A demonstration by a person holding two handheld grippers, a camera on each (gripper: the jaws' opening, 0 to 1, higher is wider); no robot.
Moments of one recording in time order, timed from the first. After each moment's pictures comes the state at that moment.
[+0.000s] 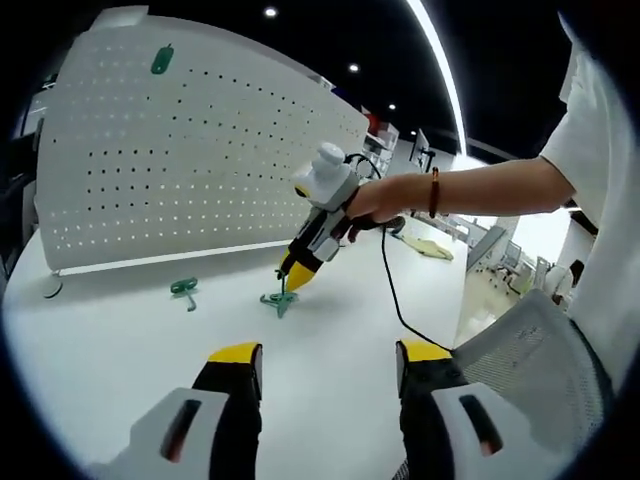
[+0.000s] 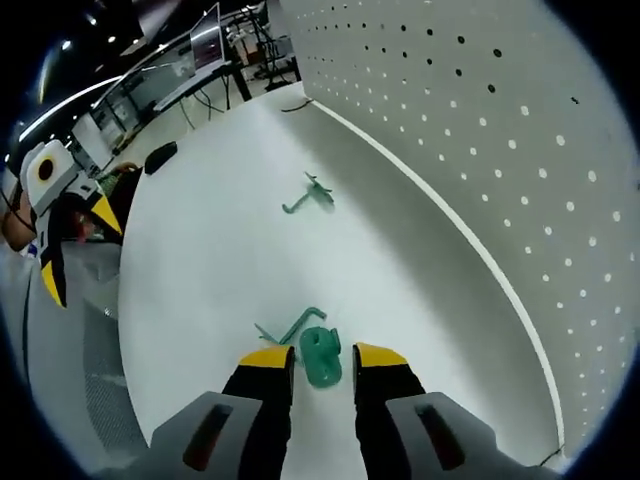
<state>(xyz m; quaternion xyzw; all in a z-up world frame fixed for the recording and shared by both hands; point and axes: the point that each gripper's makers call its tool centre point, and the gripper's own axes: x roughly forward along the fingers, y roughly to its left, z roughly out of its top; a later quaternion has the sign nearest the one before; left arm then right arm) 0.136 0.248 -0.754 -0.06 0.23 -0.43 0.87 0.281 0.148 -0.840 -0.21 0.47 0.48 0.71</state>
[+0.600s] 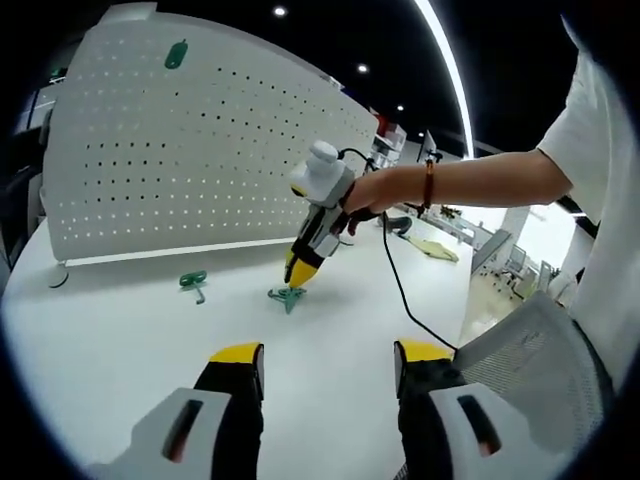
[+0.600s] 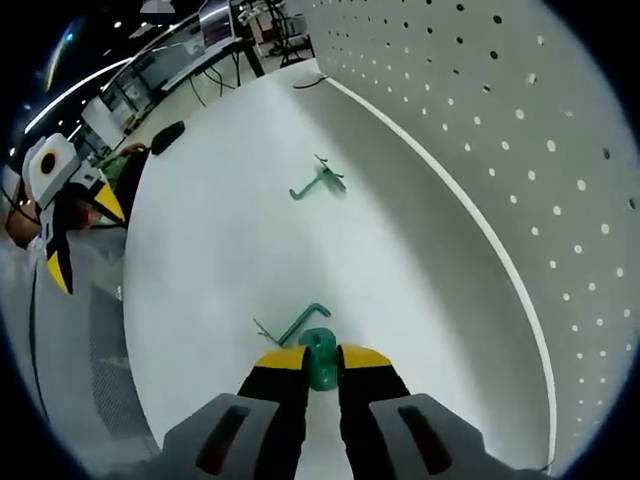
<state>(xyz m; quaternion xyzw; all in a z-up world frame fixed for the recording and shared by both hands) 0.138 0.256 -0.759 -0.07 0.23 -0.42 0.87 0.276 0.148 -0.851 -0.23 0.51 0.50 0.67</state>
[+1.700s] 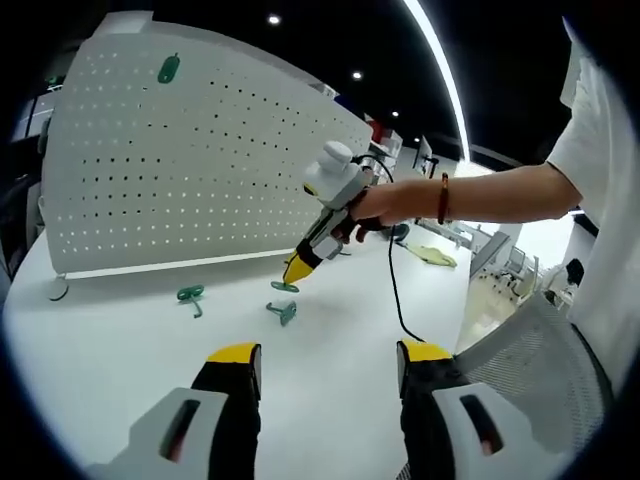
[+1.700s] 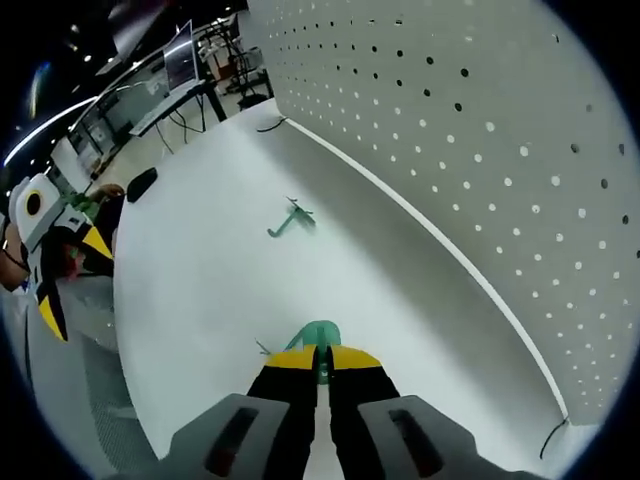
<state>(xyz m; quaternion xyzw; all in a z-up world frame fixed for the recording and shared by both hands) 0.136 0.251 -0.746 -0.06 0.21 -0.43 0.88 0.285 0.149 -0.817 -0.17 0.45 0.42 0.77</state>
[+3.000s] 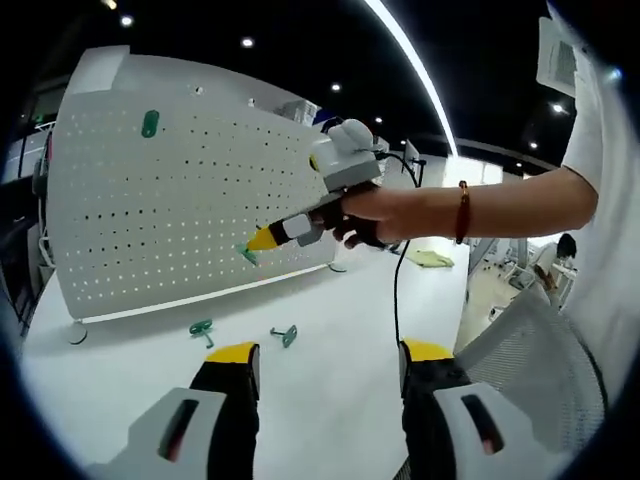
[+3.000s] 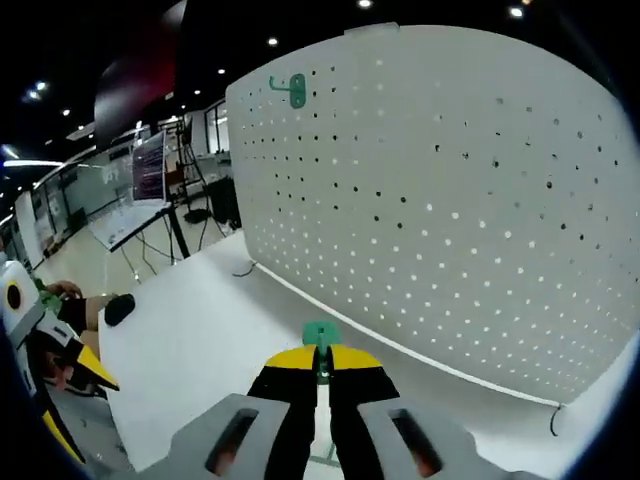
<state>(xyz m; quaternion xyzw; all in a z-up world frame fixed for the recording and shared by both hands) 0.120 0.263 -0.708 -0.02 0.16 -0.44 0.89 0.308 0.205 -0.697 -0.07 0.24 0.31 0.92</state>
